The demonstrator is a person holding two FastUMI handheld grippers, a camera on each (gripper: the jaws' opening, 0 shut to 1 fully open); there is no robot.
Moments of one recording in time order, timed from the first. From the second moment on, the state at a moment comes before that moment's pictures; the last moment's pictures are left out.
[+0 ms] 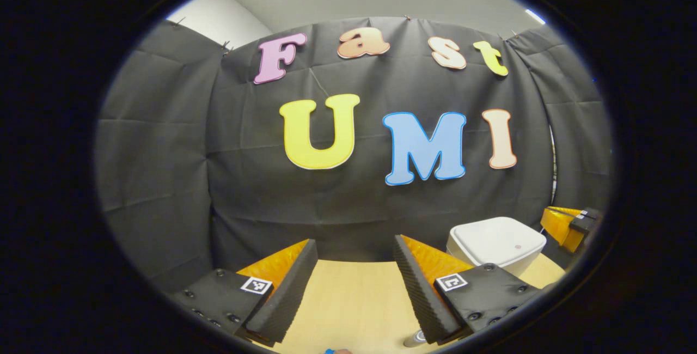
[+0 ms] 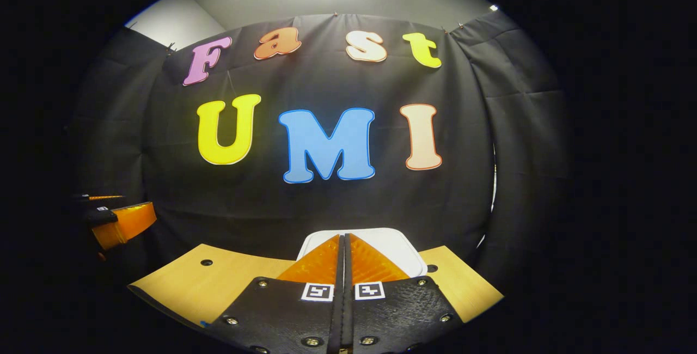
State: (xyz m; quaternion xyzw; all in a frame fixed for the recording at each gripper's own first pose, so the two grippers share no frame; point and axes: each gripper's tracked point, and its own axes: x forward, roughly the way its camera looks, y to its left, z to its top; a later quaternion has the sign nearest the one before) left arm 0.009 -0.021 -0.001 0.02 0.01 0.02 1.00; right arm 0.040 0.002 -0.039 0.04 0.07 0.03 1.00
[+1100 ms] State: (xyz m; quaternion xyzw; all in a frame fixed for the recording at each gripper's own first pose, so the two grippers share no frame) left arm 0.009 -0.005 -0.015 0.00 0.03 0.04 1.00; right arm 0.090 -0.014 -0.137 0.04 0.19 0.03 0.98
